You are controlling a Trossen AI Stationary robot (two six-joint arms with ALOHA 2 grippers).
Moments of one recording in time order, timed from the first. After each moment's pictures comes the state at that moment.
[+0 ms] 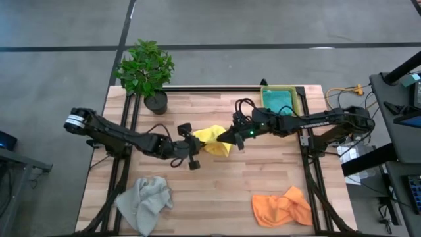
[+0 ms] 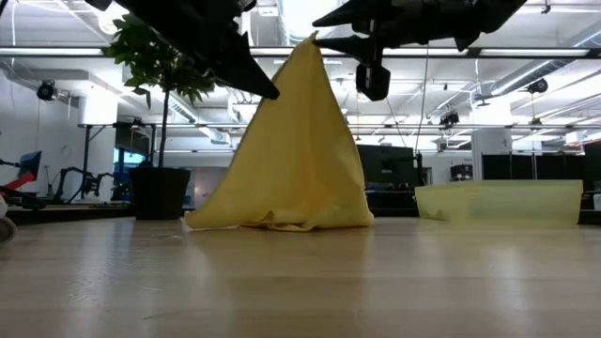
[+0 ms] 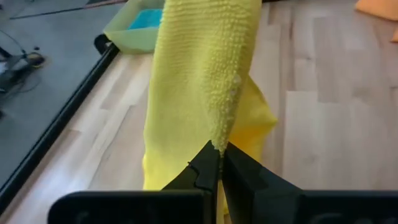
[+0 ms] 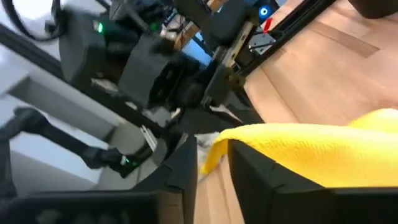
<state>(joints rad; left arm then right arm) -0.23 1.41 0.89 -0.06 -0.53 -0.10 -0.06 1.41 0.83 0.35 -0.27 0.75</state>
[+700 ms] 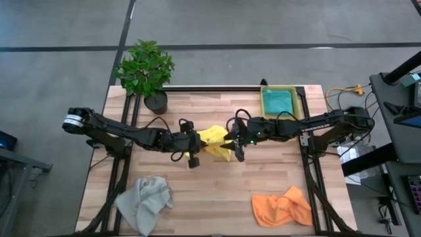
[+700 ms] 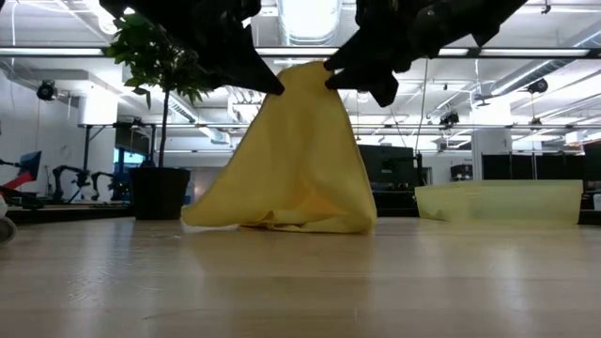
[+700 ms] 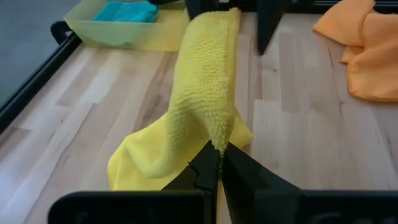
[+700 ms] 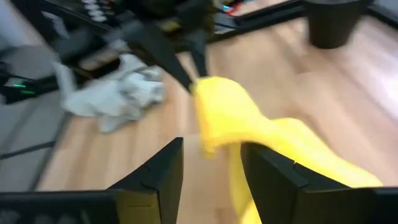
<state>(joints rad) -0.15 1.38 0.90 -0.06 -0.32 -0.15 0.02 1.41 0.83 0.14 -0.04 0.27</state>
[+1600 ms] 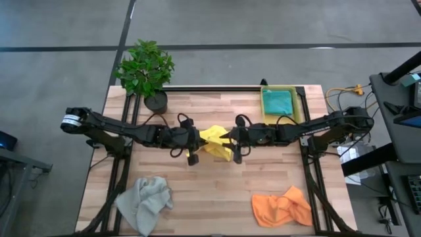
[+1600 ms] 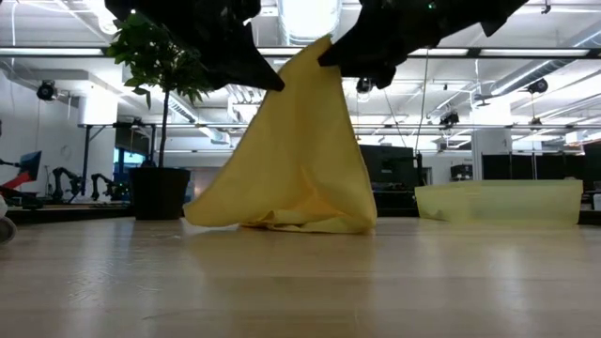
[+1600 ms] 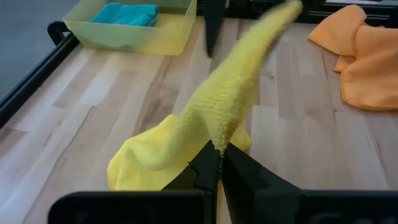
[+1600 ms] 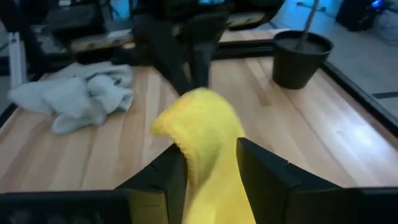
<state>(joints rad) -0.10 1.36 0.89 -0.06 -0.25 -0.15 0.09 1.42 0.83 0.21 0.17 0.09</state>
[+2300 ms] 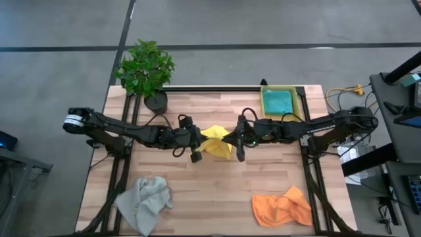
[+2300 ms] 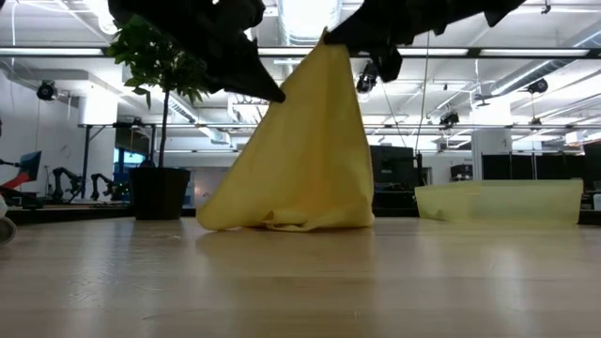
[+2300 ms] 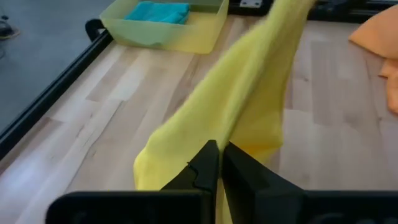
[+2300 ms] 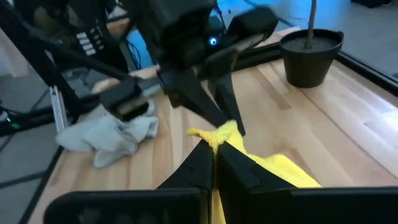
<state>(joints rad) -0.10 1.40 0.89 -0.06 -0.38 -0.18 0.08 1.34 0.83 0.21 0.10 0.28</state>
